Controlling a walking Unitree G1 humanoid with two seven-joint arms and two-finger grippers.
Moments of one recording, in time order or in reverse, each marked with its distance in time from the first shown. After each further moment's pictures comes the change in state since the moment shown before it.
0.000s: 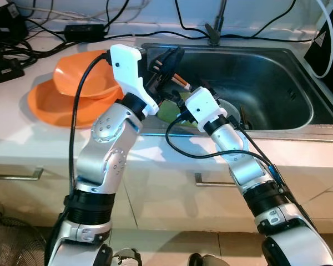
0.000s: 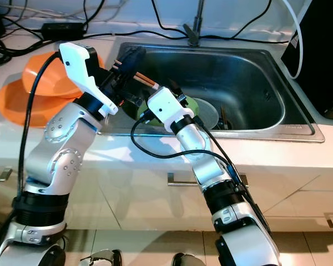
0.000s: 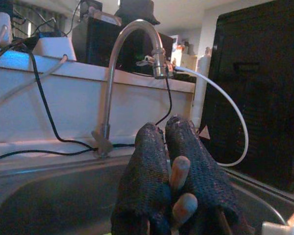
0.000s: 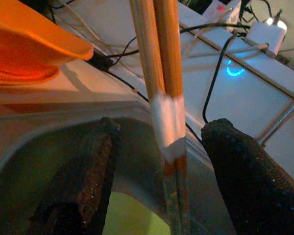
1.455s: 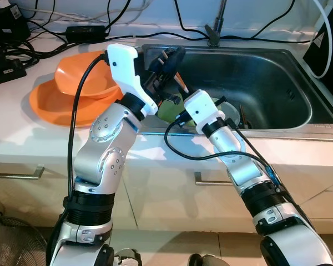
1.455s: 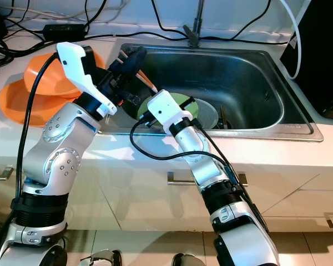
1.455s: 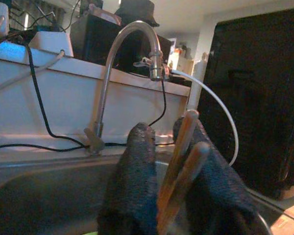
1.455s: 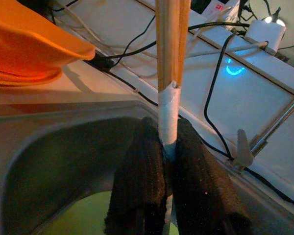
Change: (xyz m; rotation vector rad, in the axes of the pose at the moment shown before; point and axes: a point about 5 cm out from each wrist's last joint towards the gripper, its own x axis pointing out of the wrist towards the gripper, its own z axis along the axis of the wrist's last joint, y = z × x) left arm 0.000 0.000 0.001 -0.085 -0.003 0.013; right arm 0.000 0.005 -0.003 0.021 -0.007 -0.004
